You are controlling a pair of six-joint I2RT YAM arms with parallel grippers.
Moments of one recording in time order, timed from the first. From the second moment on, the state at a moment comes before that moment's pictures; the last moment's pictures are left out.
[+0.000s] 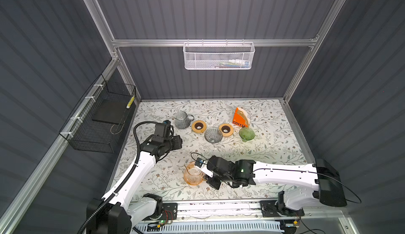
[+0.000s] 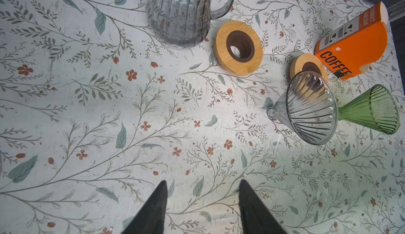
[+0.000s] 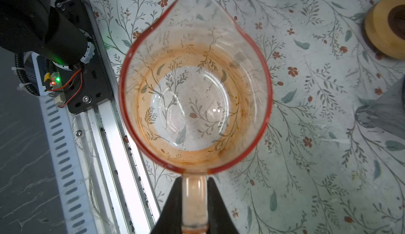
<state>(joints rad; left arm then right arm) -0.30 1.12 0.87 -0.62 0.08 -0.39 1.29 1.46 1.02 -0.43 0.06 0.11</state>
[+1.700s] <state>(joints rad) -0.30 1.14 0.82 -0.55 0.04 -0.39 1.34 1.63 1.00 -0.39 0.13 0.04</state>
